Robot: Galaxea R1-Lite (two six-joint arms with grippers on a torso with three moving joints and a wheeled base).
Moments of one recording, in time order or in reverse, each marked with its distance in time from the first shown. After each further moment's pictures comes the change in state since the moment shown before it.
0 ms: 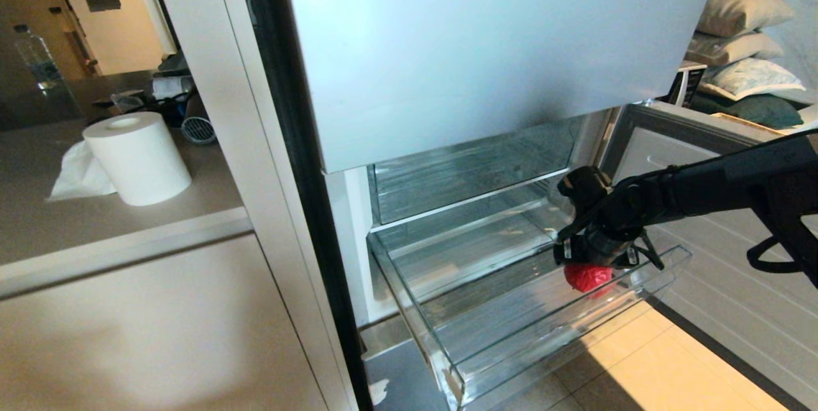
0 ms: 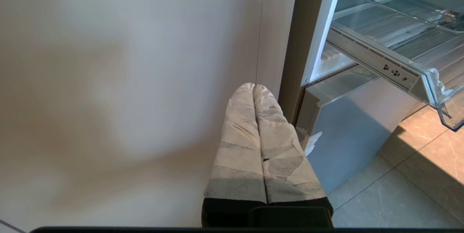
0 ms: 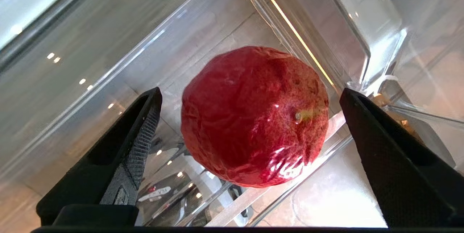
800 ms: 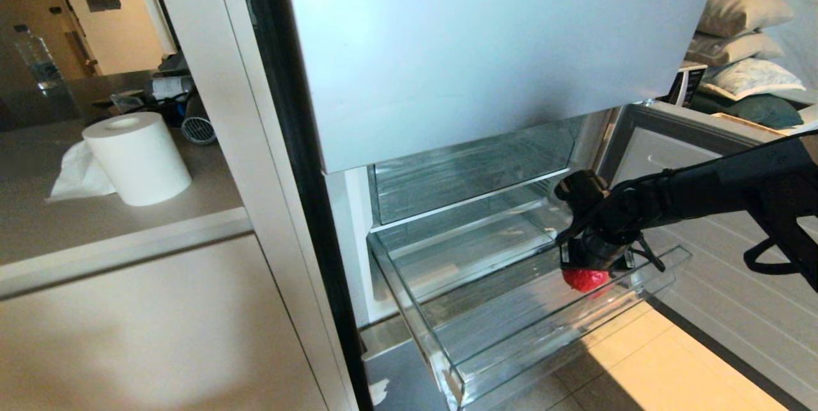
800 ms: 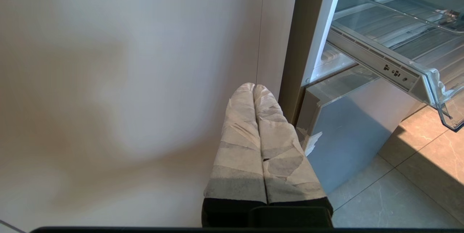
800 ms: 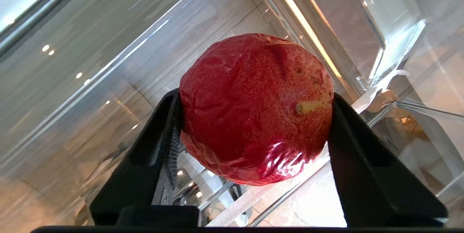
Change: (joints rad) left arm 0.000 0.000 0.000 0.000 0.000 0.000; right arm 0.003 0.002 0.012 -0.009 -0.001 0.002
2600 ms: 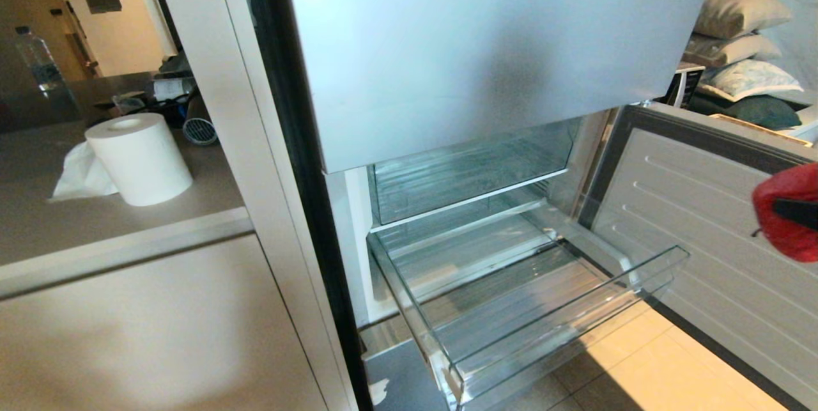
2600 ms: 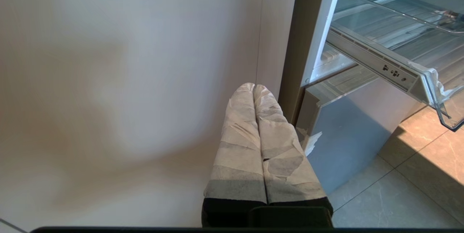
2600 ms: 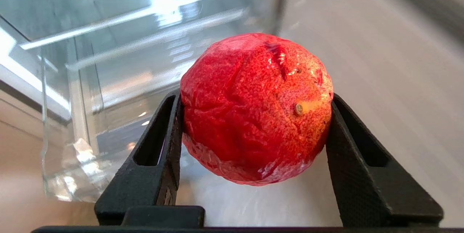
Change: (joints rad) left arm 0.000 0.000 0.000 0.000 0.000 0.000; right arm 0.225 -1.306 0.616 -0.108 -0.027 -0.233
